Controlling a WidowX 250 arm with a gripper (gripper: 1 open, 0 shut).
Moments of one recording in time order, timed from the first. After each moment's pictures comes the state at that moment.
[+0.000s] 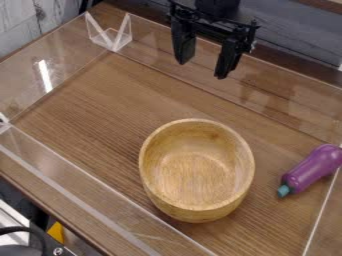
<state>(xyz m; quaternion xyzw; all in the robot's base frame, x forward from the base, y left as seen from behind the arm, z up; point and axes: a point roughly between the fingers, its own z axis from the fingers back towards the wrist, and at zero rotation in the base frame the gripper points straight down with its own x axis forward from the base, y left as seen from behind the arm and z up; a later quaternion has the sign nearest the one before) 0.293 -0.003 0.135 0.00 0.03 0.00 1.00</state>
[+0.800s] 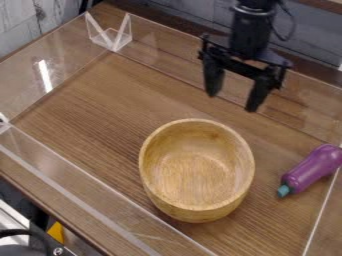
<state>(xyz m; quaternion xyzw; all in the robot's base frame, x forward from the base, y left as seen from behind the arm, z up) 0.302 -0.056 0.094 0.00 0.06 -0.03 1.00</state>
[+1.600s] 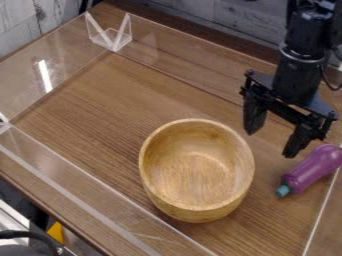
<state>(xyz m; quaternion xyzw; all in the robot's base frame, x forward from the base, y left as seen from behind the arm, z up) 0.283 -0.107 0.079 -0.01 0.04 -0.13 0.99</state>
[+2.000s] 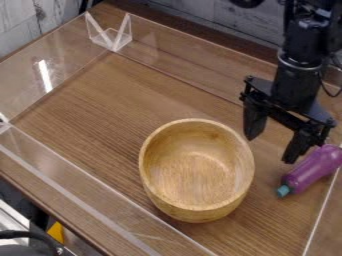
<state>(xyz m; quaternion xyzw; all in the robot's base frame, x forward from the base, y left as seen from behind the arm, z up) 0.278 -0.114 0.074 -0.02 0.04 -0.13 0.99</state>
